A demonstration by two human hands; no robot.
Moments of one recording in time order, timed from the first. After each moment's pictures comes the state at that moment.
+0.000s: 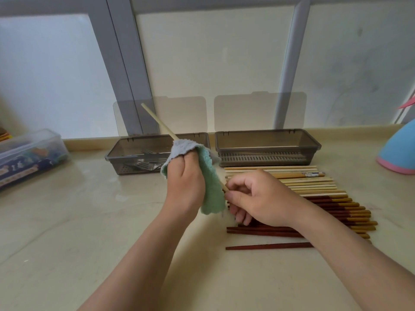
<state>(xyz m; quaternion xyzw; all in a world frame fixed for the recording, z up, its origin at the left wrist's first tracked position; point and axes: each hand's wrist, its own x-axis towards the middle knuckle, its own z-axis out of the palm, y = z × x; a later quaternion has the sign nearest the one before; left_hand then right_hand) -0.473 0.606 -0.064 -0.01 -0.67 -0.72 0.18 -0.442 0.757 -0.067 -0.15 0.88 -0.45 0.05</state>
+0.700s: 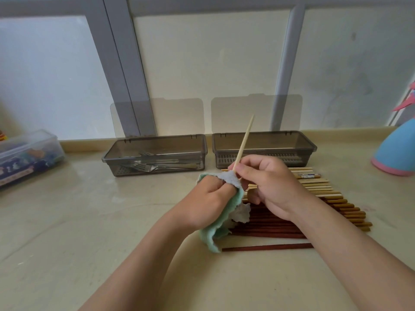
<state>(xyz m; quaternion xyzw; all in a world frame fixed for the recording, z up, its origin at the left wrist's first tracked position) -0.457 0.605 -0.068 -0.25 -0.82 -0.51 -0.08 -0.464 0.772 -0.072 -0.04 0.72 -0.70 0.00</state>
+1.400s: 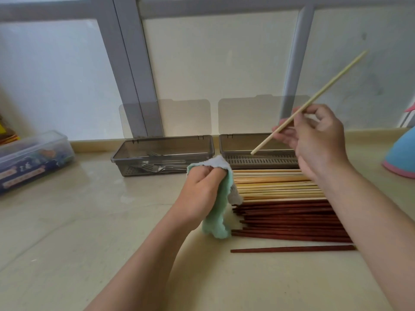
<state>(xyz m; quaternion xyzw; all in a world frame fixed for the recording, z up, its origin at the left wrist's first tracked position) -0.457 0.596 -0.061 -0.18 -0.76 -0.62 -0.02 -0.501 0.814 -0.027 0.03 0.60 -0.75 -0.28</state>
